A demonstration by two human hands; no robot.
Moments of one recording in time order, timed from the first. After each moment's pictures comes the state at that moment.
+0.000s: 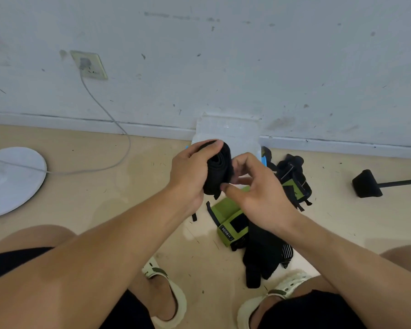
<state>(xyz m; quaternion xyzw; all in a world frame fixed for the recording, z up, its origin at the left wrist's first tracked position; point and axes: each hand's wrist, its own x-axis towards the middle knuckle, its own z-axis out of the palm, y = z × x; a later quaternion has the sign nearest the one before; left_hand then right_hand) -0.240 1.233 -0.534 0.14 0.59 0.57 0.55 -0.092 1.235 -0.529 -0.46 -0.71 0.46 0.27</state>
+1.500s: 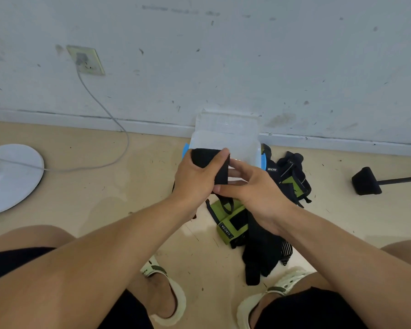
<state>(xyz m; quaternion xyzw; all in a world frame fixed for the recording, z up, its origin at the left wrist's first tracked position) -0.234 1.223 -0.553 0.30 0.69 0.48 0.45 -0.095 1.246 -0.545 -0.48 -0.57 0.63 0.21</state>
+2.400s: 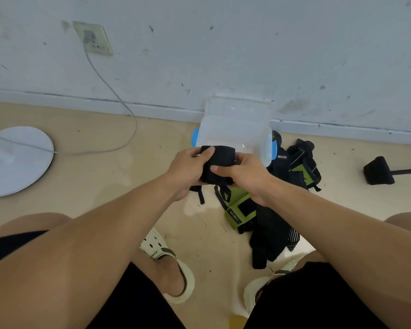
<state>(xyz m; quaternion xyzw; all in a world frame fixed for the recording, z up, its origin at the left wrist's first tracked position) -0.287 1.231 -0.604 0.23 0.66 0.41 0.58 -0.134 1.268 -0.586 -0.57 -0.50 0.63 0.15</state>
